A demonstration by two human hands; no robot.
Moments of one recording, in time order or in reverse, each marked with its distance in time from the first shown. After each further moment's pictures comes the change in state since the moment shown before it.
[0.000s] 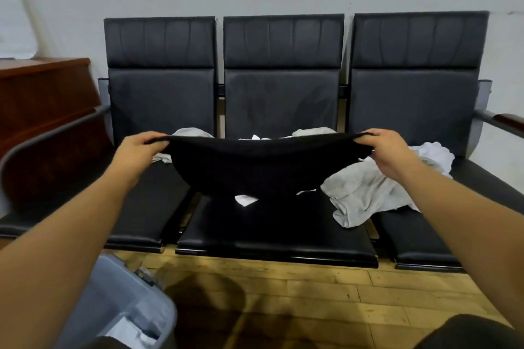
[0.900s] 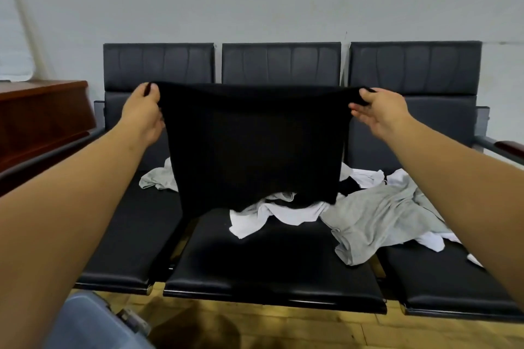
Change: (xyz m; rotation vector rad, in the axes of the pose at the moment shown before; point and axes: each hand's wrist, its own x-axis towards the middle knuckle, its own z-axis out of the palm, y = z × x) left_hand 0.104 0.111 0.032 -0.511 0.069 -0.020; right_hand 0.101 -0.111 0.019 0.333 0.199 -0.042
